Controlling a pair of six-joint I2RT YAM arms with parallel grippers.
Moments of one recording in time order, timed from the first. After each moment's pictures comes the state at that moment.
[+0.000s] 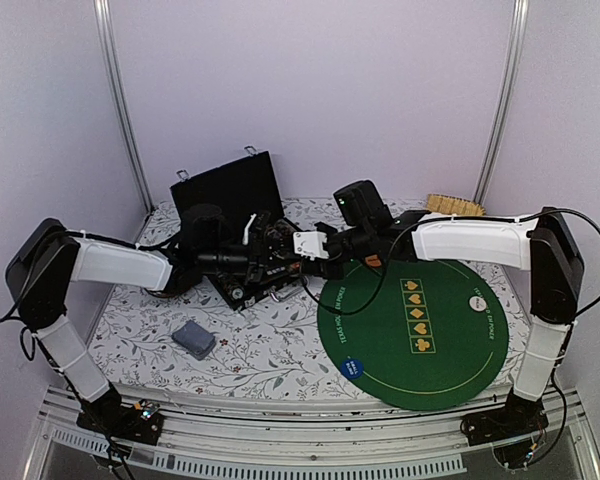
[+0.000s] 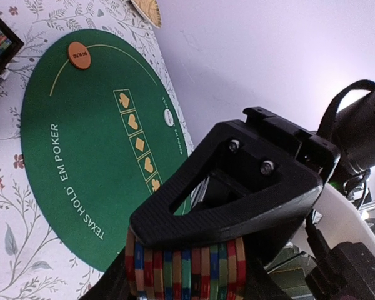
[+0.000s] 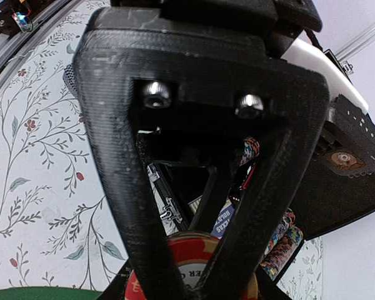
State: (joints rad) left arm -0.63 1.68 0.89 0.52 0.73 -1.00; right arm 0.84 1.87 1.42 -0.14 -0.40 -0.91
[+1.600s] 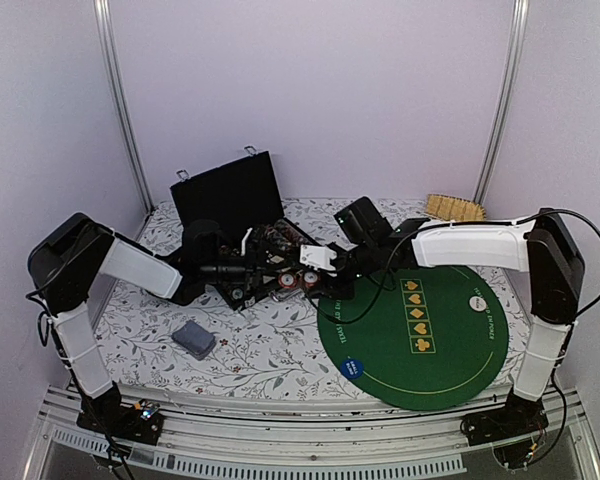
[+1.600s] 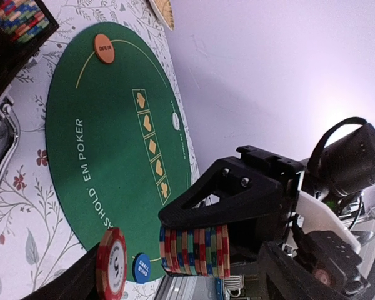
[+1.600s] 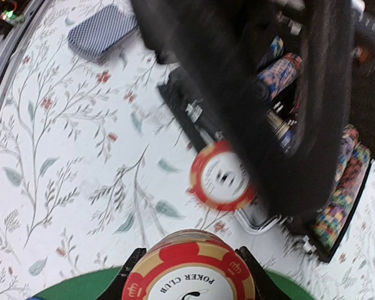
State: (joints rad) left arm -0.57 1.85 0.83 0.79 0.79 -1.12; right arm 0.84 1.88 1.39 -0.31 -0.32 -0.67
